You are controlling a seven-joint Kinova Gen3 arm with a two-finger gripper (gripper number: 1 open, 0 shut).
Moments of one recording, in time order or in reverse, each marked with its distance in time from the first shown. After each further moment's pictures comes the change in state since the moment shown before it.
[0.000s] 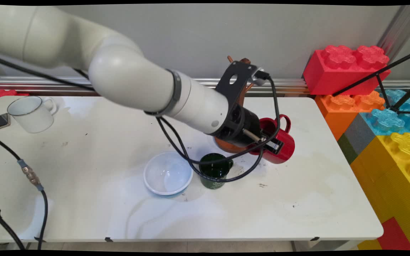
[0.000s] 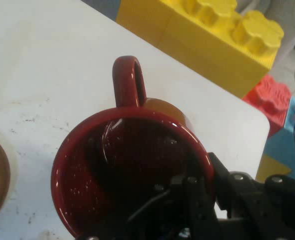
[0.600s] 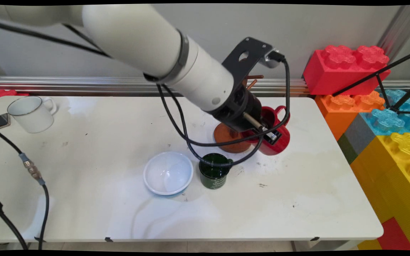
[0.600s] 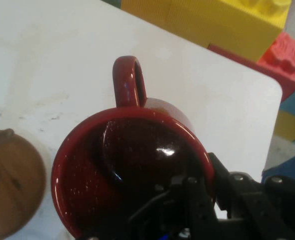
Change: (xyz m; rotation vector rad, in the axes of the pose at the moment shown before) arm 0.043 0.014 -0.029 0.057 -0.118 0.135
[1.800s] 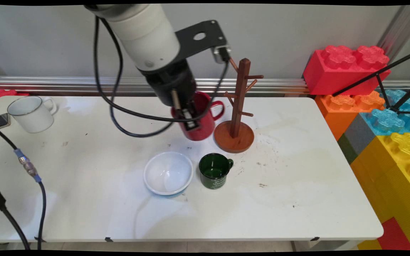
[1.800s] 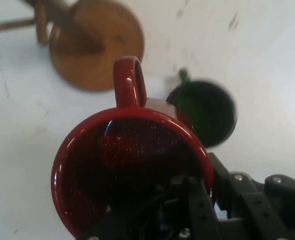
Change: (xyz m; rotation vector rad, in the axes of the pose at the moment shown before) arm 0.006 -0.040 -0.088 0.162 -0.424 0.323
